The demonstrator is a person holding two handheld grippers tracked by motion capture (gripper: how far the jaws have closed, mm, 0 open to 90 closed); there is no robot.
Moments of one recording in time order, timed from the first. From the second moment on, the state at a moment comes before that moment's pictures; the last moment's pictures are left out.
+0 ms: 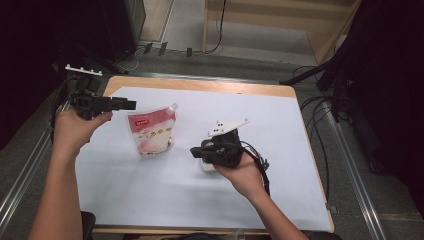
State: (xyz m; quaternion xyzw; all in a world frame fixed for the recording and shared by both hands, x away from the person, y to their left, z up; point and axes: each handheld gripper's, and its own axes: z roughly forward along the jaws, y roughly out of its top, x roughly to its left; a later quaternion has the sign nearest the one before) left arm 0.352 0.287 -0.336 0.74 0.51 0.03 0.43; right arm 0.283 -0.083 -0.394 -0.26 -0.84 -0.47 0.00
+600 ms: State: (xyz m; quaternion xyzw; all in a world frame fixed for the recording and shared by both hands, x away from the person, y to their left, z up) left arm 0.363 0.296 -0.365 0.74 0.52 0.02 0.41; right arm 0.299 -0.135 -0.369 -0.30 -0.82 -0.48 -0.03
